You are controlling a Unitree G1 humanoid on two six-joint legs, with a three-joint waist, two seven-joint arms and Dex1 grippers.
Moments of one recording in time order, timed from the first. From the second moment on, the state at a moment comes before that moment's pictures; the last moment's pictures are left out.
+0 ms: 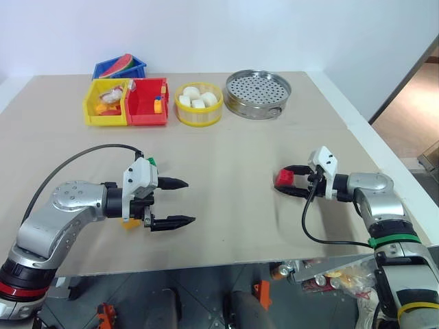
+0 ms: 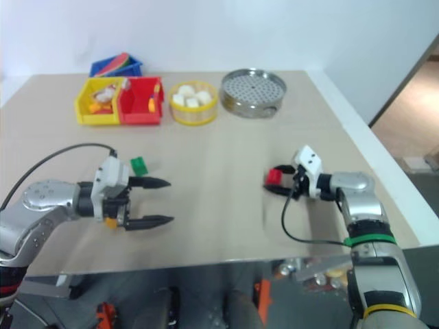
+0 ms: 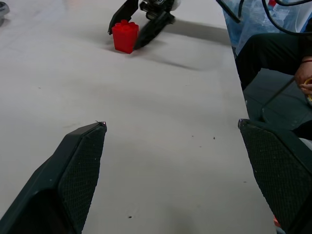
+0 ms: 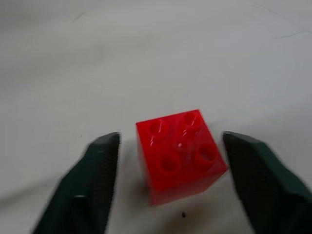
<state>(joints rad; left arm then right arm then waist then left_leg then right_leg) -0.32 0.79 -0.03 -0.38 -0.59 0.52 -1.07 -0.71 -0.68 0.04 0.73 0.17 -0.02 1.21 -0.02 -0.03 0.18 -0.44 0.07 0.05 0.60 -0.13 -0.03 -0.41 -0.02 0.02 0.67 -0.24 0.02</state>
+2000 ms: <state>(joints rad) -0.13 0.72 0.13 -0.44 -0.55 0.54 -0.76 -1.02 -0.42 0.20 0.88 0.05 -0.10 1.47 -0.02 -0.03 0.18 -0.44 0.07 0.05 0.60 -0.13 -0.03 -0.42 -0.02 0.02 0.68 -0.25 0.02</state>
